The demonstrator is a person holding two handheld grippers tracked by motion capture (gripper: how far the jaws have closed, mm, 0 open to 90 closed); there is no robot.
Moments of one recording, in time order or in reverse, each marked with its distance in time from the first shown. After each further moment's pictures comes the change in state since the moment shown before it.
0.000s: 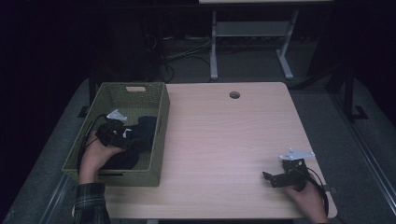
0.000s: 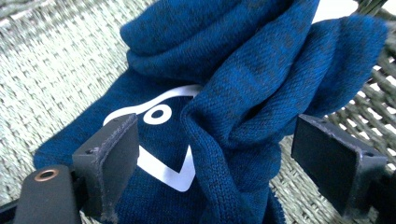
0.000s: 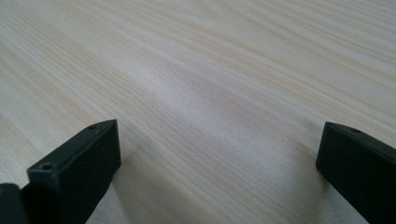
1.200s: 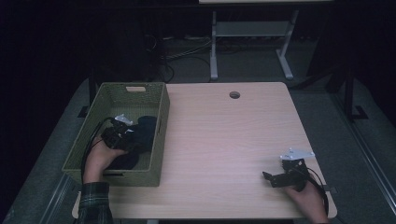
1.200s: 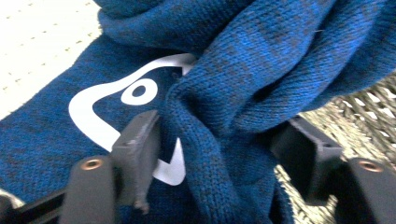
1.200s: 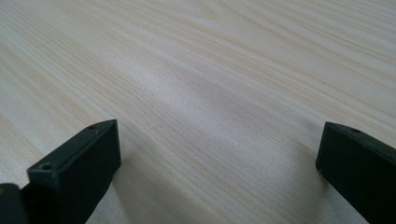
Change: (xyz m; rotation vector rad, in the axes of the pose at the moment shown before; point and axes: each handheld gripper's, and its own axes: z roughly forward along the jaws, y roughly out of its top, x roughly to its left) left arm 0.001 -0.003 0.020 0.108 -0.053 0.002; right arm 0.000 0.000 0.000 0.000 0.000 0.000
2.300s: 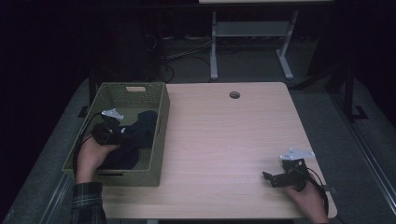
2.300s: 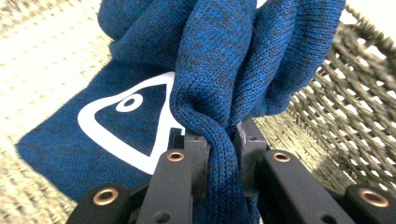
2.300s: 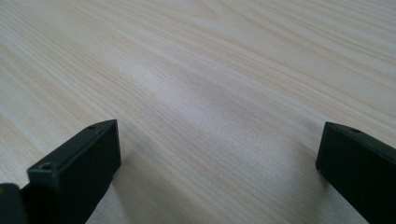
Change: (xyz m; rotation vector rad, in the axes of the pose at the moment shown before) left arm 0.000 0.003 -0.042 -0.082 -0.036 -0.009; right arm 0.000 0.000 0.000 0.000 0.000 0.000
